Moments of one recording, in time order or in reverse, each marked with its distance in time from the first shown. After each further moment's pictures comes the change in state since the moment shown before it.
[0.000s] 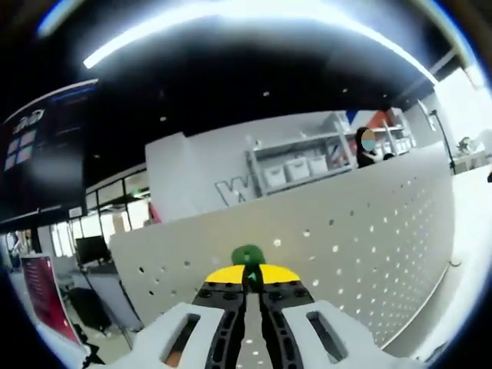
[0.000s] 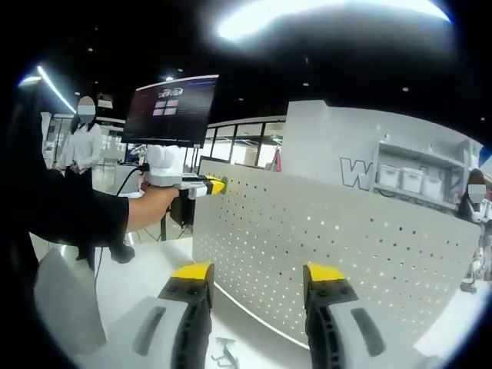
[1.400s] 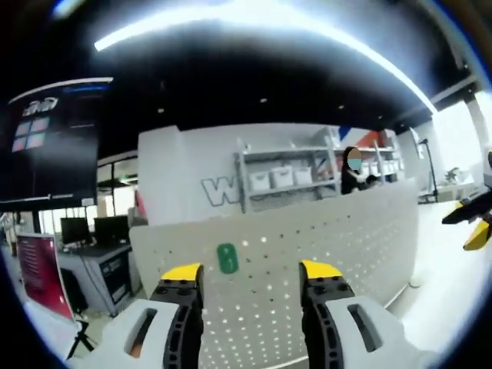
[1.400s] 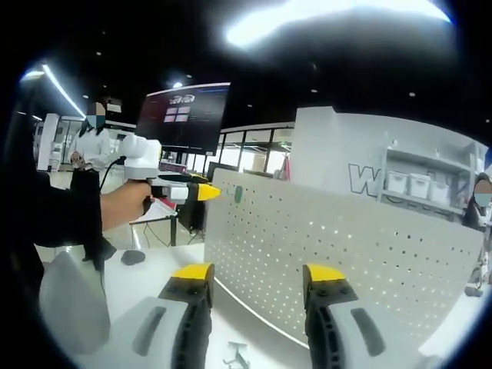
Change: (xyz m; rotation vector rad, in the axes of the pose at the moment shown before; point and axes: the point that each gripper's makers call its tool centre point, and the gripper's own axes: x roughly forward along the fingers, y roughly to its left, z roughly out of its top) left arm -0.091 -0.021 0.029 -0.129 0.001 -0.105; right arm -0.008 0.022 0.010 -0.008 -0.033 0.048
